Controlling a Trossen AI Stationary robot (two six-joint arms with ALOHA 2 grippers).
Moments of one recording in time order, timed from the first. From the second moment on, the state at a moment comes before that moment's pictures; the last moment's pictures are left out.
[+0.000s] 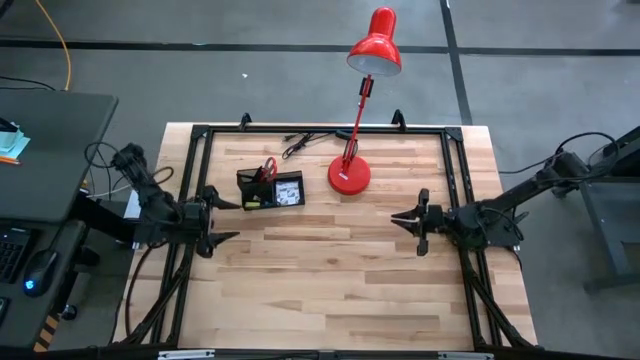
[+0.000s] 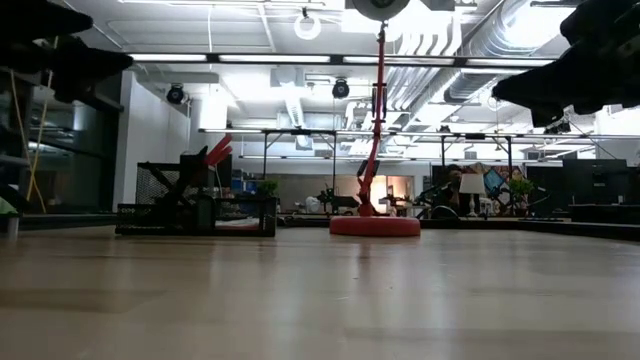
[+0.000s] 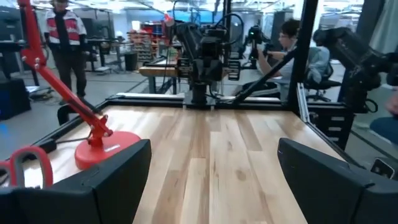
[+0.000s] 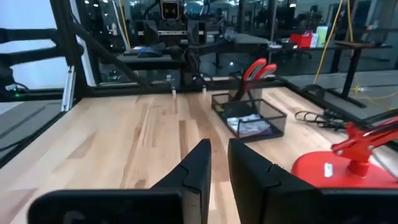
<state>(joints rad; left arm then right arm) -0.74 0.06 0.07 0.00 -0.91 -0.01 0.44 0.64 0.01 0.59 0.55 0.04</state>
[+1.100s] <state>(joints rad) -0.24 0.01 0.13 -0.27 -0.59 -0.10 0.44 0.01 0.04 -0.02 0.83 -0.05</state>
